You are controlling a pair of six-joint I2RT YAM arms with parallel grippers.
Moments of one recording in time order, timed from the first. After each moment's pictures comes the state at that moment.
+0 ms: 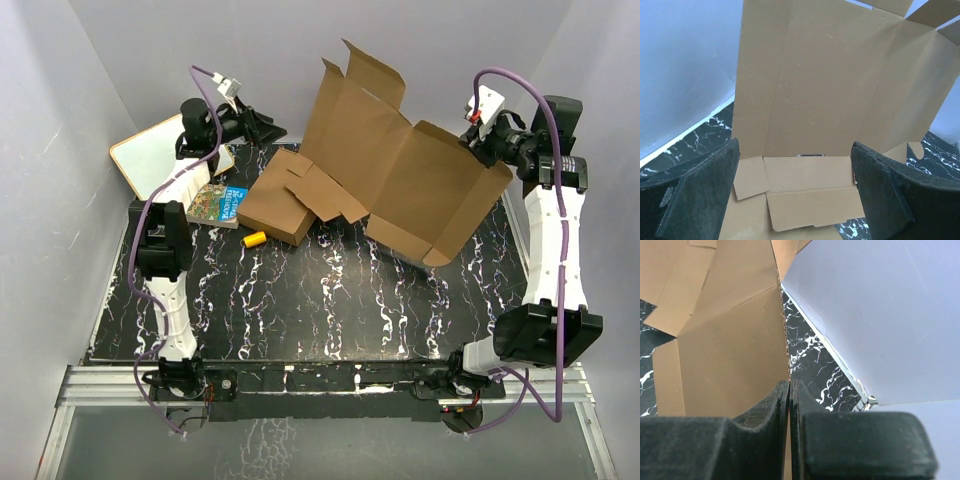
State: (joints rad) left arm -0.07 2.15 1.79 0.40 0.99 -0.39; right arm -0.23 1.43 1.65 -0.66 -0.79 -0.86
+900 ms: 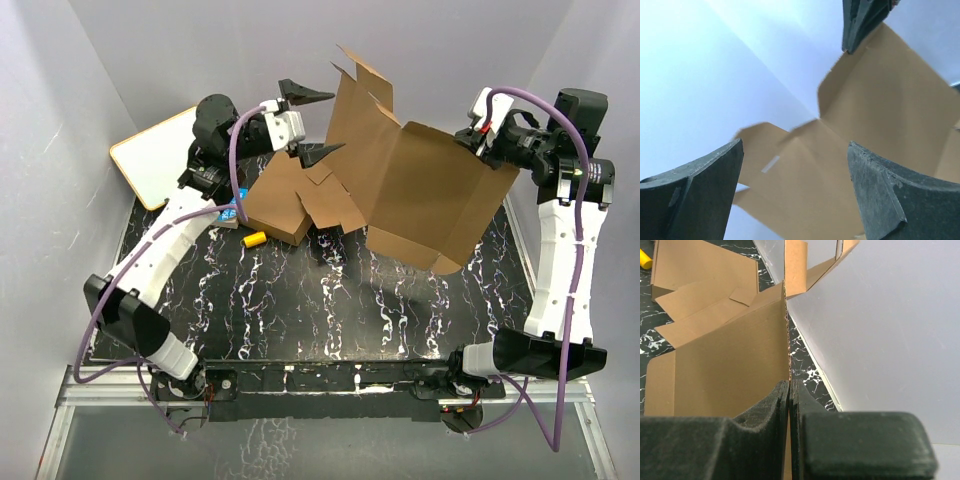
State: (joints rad) left arm -0.47 1.58 1.61 0.22 0.87 0.42; right arm -0.21 1.36 1.85 -0.91 -0.95 -0.99
